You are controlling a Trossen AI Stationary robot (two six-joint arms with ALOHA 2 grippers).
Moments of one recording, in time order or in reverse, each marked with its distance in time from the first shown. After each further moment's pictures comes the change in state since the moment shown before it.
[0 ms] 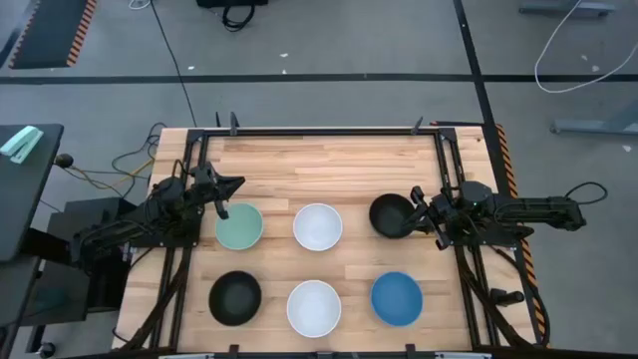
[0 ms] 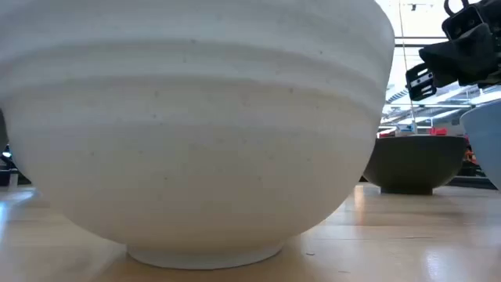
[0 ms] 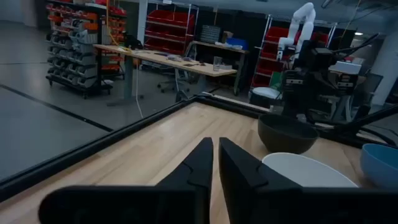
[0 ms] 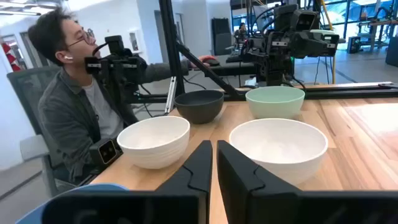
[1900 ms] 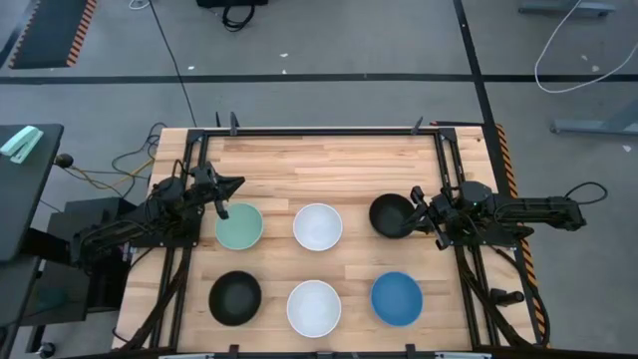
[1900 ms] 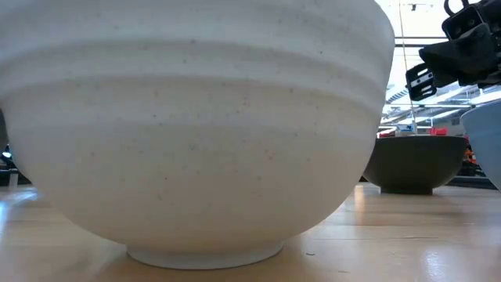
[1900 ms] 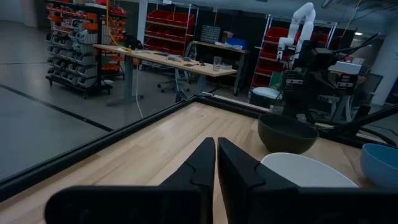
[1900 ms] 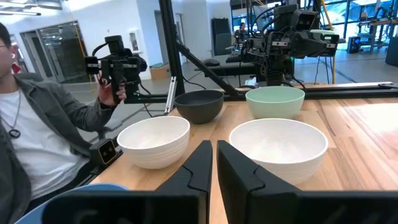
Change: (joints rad) left arm 0.000 0.000 0.000 0.000 0.000 0.000; right arm 0.000 0.000 0.000 0.000 0.000 0.000
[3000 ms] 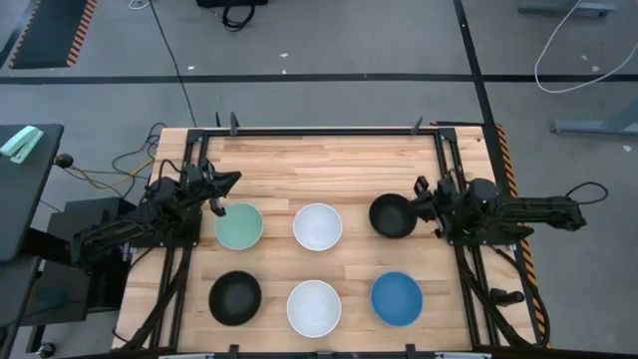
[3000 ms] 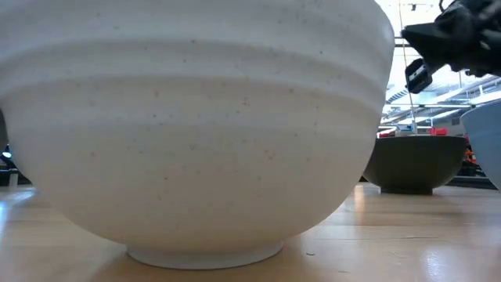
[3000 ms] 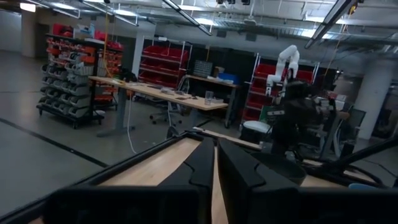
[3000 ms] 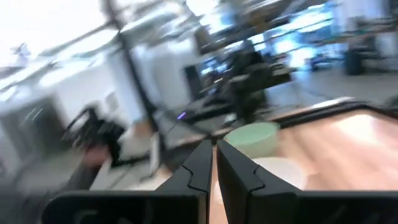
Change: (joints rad) left arm 0.000 0.000 0.000 0.158 0.001 -0.038; right arm -0.001 0.000 0.022 0.171 0.234 0.269
